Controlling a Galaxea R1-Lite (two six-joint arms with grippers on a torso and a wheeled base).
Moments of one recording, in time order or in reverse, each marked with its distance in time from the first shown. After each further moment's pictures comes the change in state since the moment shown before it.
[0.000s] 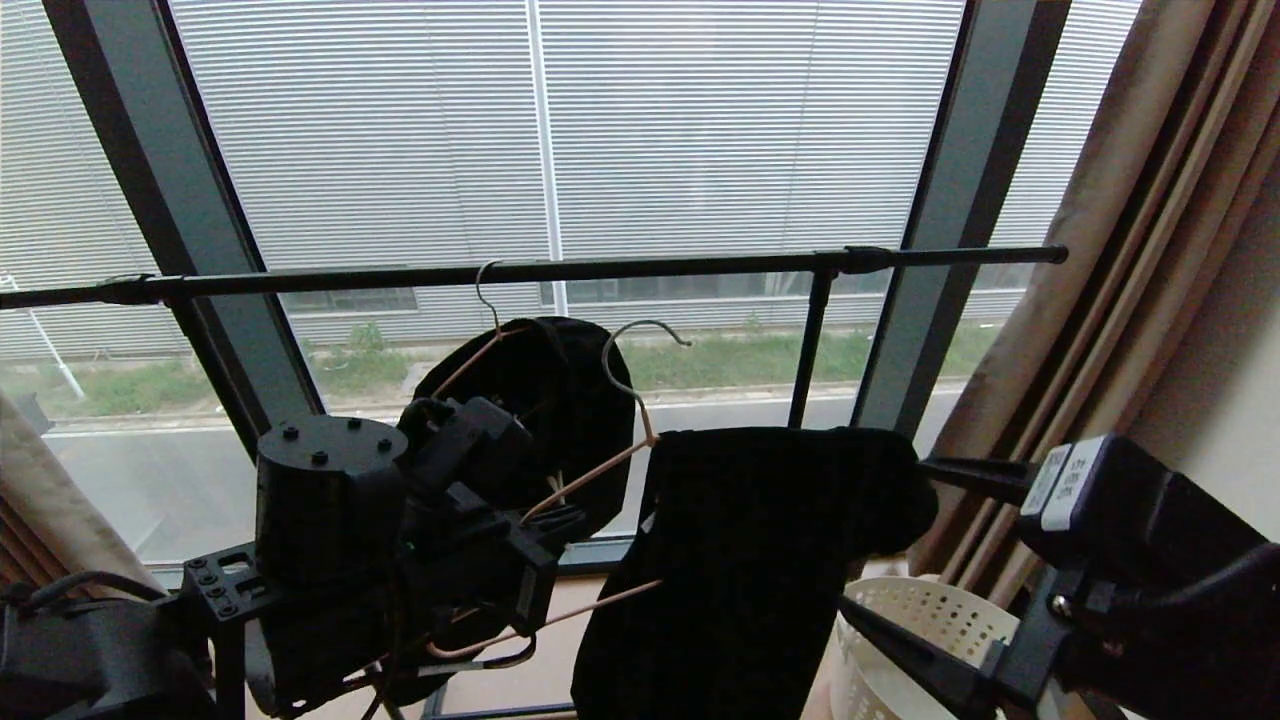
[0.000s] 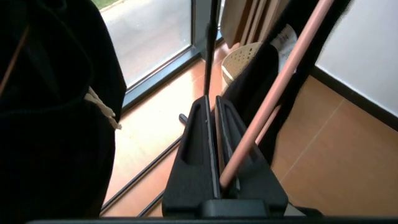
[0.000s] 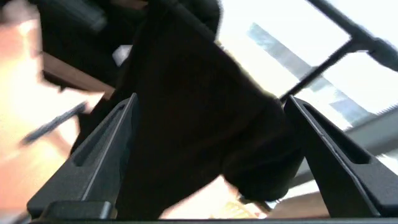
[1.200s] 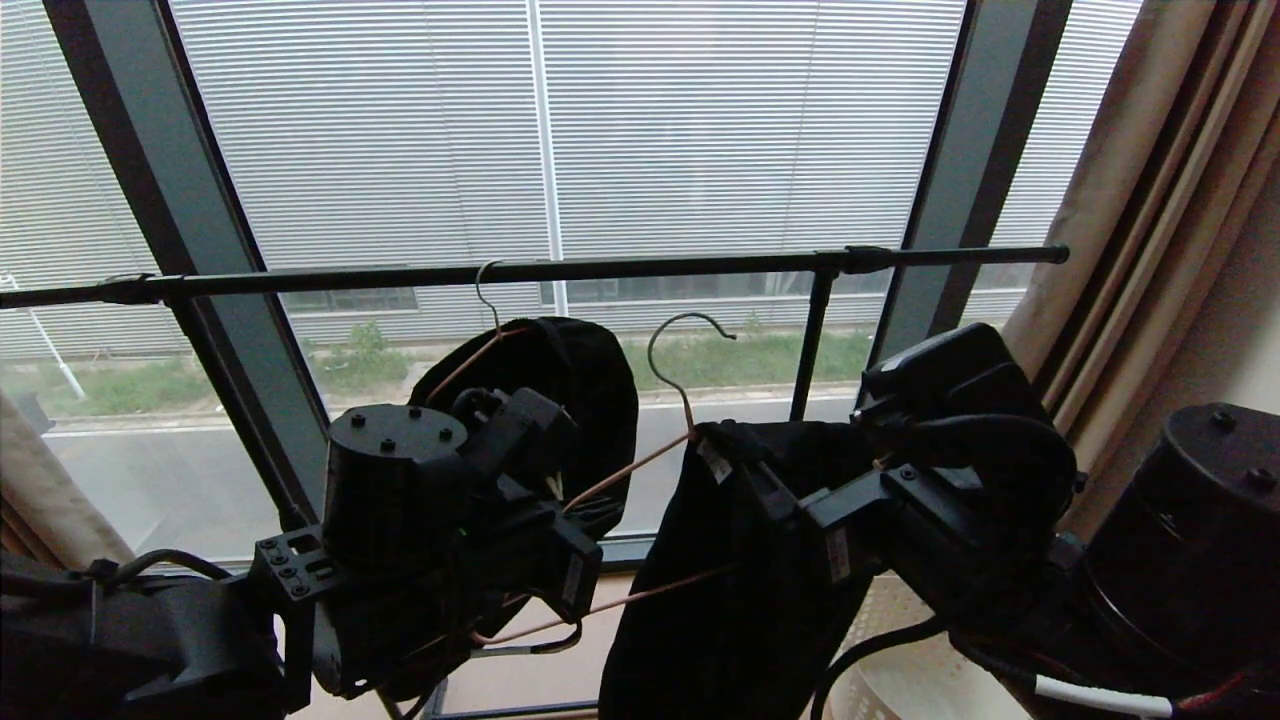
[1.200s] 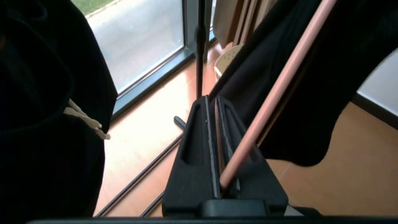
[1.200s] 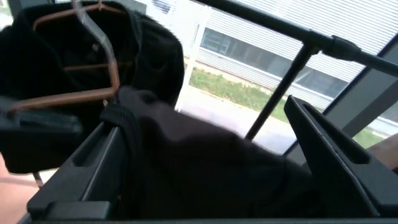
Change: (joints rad) left arm -0.051 0.073 -0.092 0.001 0.017 -0.029; right arm 0.111 0.341 -0.024 -0.656 -0.406 0.090
